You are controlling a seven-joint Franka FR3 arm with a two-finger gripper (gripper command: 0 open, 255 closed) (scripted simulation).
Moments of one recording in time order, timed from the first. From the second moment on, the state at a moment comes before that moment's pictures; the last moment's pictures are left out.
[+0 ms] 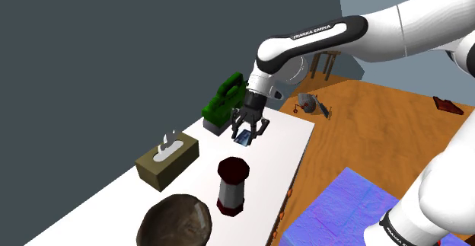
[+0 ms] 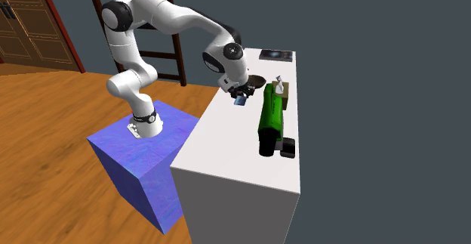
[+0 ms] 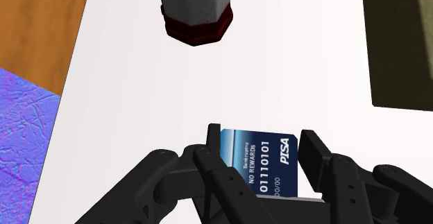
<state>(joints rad) 0.01 0.05 0.26 -2.07 0.63 1.98 1.18</state>
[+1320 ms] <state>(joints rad) 0.19 0.07 0.43 -1.98 0.63 2.11 1.50</state>
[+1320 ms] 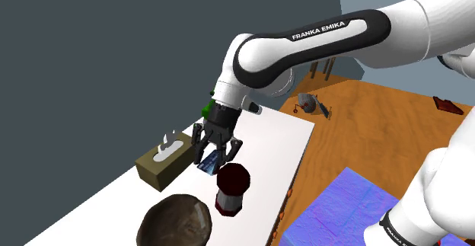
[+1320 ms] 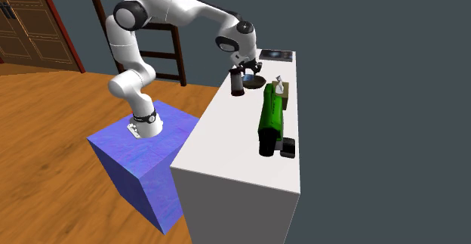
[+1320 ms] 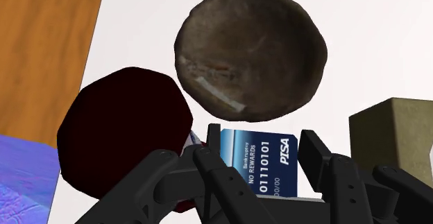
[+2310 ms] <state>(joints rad) 0.38 0.27 0.52 -1.81 0.50 2.28 1.79</state>
